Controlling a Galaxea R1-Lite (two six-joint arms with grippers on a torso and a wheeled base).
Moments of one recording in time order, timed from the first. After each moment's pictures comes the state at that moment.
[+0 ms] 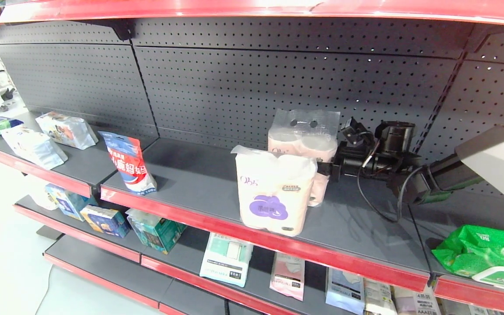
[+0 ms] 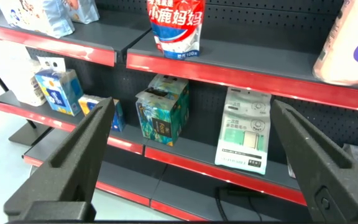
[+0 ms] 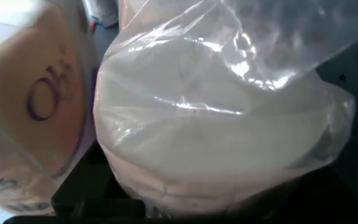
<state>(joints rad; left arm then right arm) 0.00 0.00 0.00 -0.01 0.02 0.00 0.16 2.24 -1.23 -0.84 0.85 -0.26</state>
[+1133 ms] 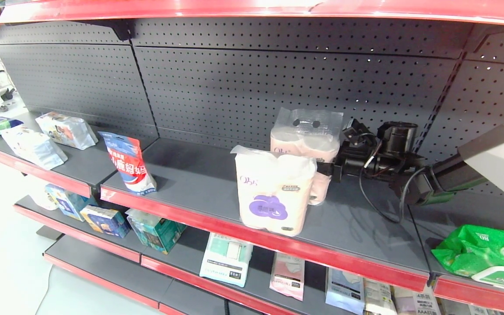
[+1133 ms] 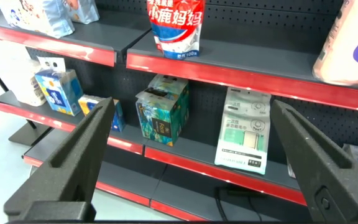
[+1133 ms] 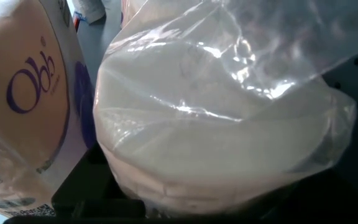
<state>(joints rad) 0.00 0.00 0.00 -0.01 0.02 0.00 0.16 2.24 -1.21 -0.84 0.83 -0.29</state>
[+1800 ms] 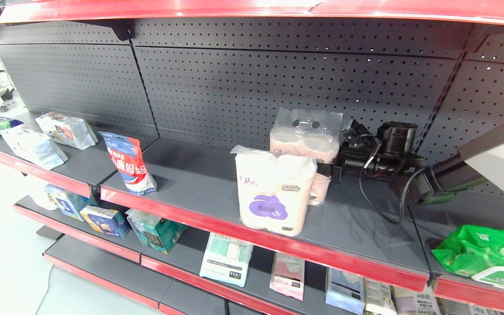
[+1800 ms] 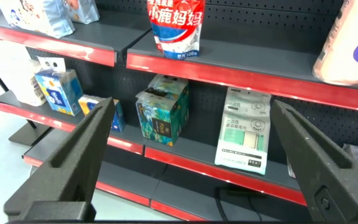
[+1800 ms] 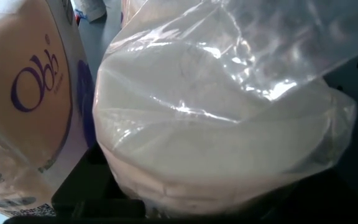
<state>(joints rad) 0.00 0.00 0.00 -0.01 0.02 0.00 0.16 2.23 -1.20 -0.84 0.83 -0.31</state>
